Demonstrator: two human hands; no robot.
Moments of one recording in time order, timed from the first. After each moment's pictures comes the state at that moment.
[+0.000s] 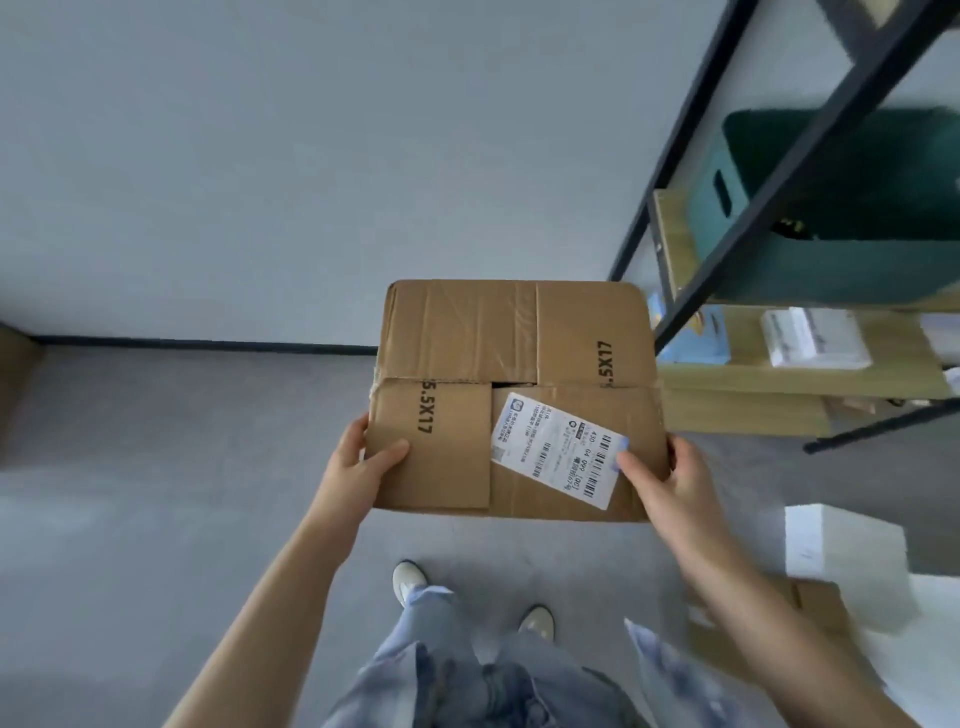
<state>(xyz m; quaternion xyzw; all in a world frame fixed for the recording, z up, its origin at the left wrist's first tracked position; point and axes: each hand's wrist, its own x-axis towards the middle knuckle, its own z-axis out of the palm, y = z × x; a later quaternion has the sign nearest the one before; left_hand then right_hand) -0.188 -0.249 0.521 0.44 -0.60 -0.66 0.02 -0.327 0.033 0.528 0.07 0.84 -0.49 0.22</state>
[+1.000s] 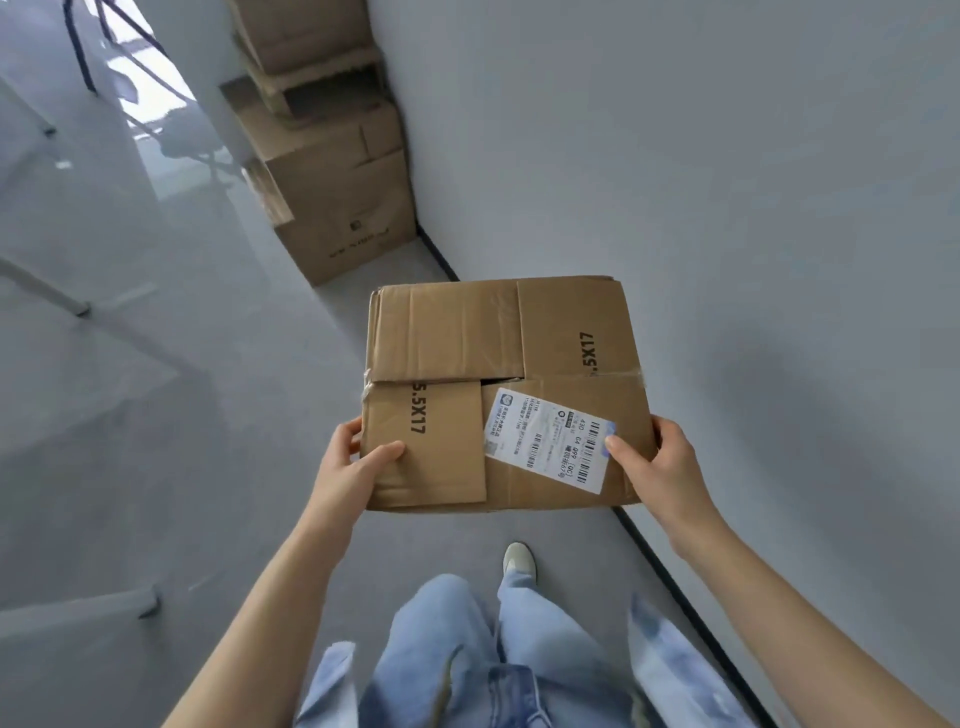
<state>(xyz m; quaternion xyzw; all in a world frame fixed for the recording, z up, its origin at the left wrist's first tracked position) -0.027 -0.753 0.498 0.69 -0.30 -0.57 0.33 -0.345 -0.731 0.513 -0.36 0.77 -0.32 0.42</state>
